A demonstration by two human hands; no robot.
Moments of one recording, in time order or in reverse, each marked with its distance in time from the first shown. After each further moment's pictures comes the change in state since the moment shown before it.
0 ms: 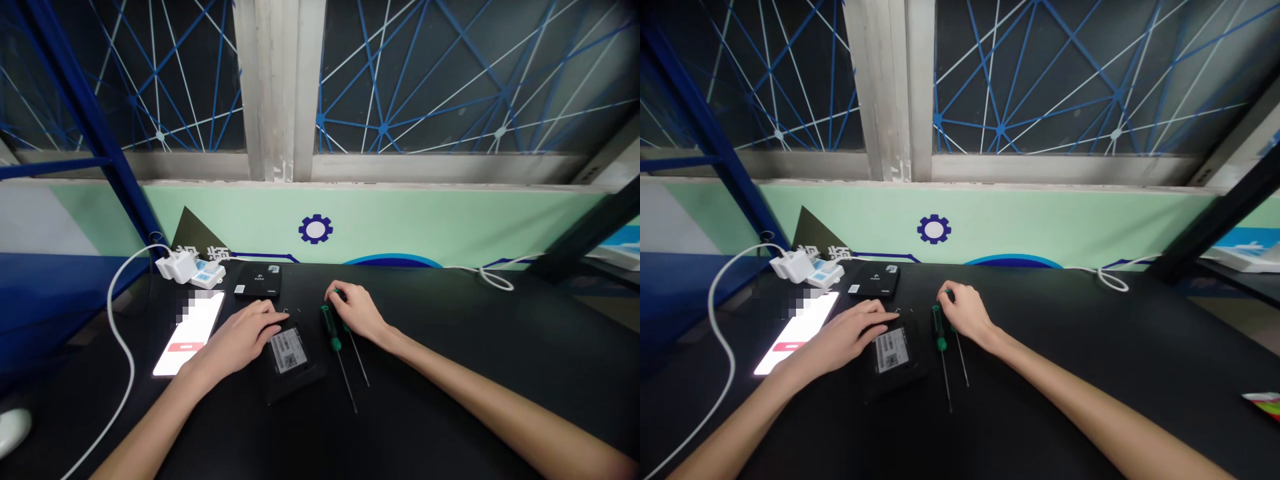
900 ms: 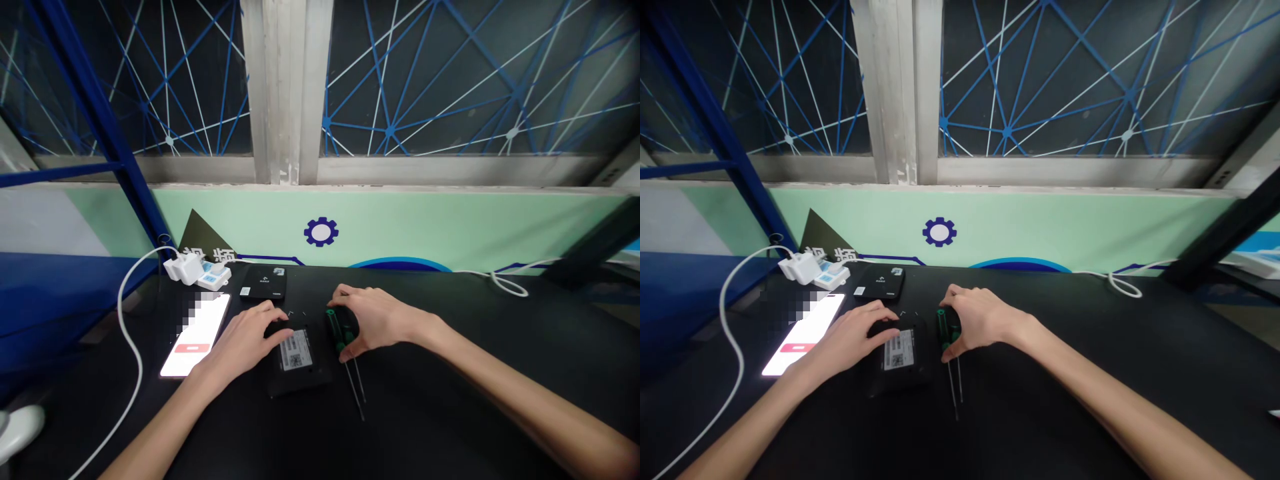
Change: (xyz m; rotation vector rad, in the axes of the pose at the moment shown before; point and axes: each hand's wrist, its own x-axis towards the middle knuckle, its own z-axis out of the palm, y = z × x) left_hand 0.002 0.005 0.001 0.018 0.065 -0.141; right_hand 0.003 -0.022 -0.056 -0.453 -0.508 -0.345
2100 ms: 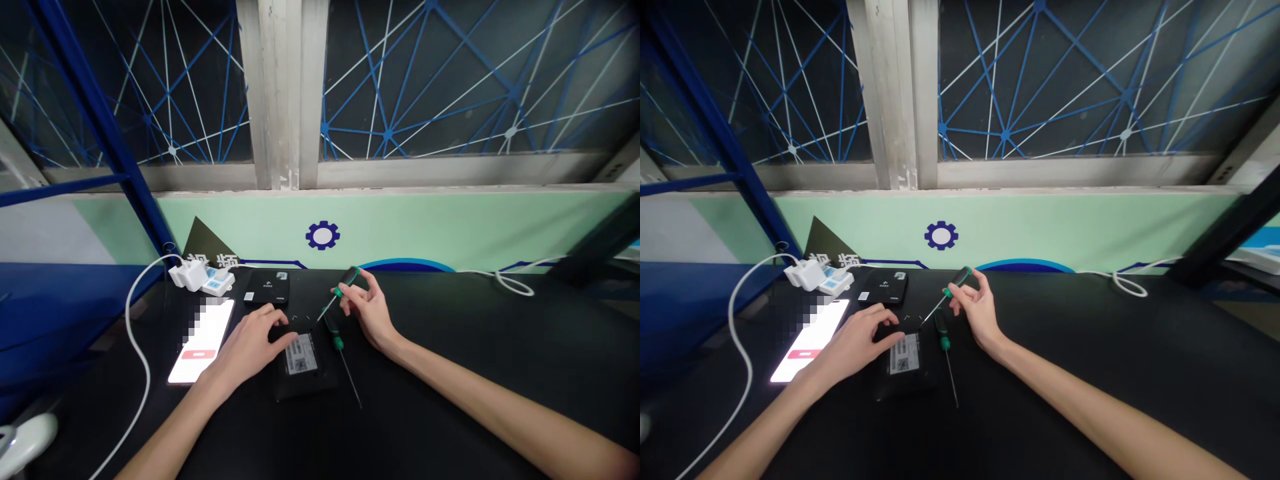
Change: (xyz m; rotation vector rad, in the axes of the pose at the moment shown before) left_hand 0.001 0.002 0.000 -0.055 0.025 -0.060; right_hand 0.035 -0.006 0.069 1.563 0.912 0.186
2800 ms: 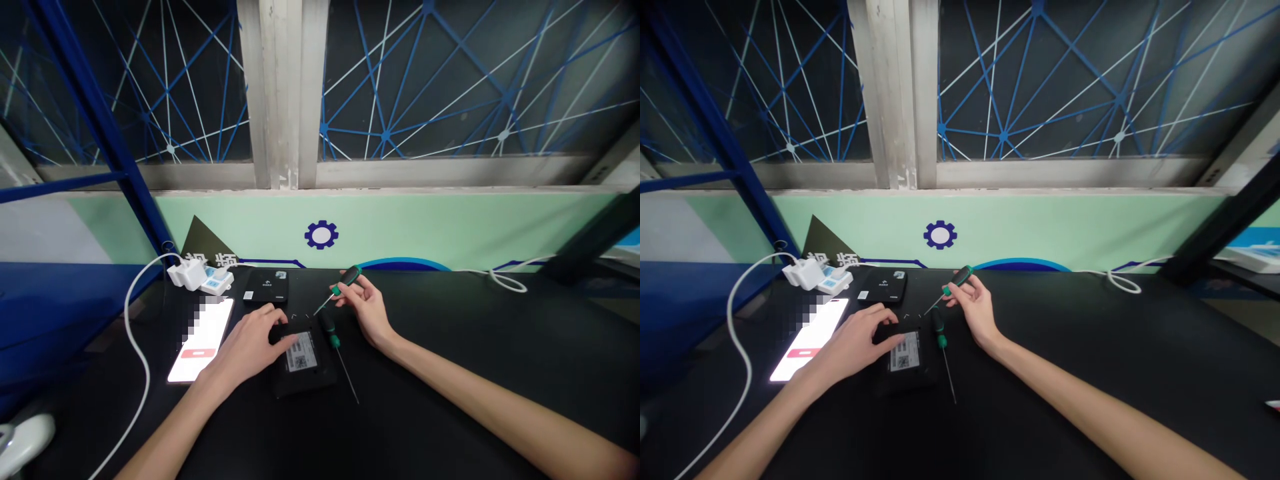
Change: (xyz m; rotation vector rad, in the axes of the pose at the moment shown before) left_hand -0.003 0.002 -0.002 0.032 0.015 0.032; right_hand 0.001 0.003 0.001 -0.008 -0.004 -0.026
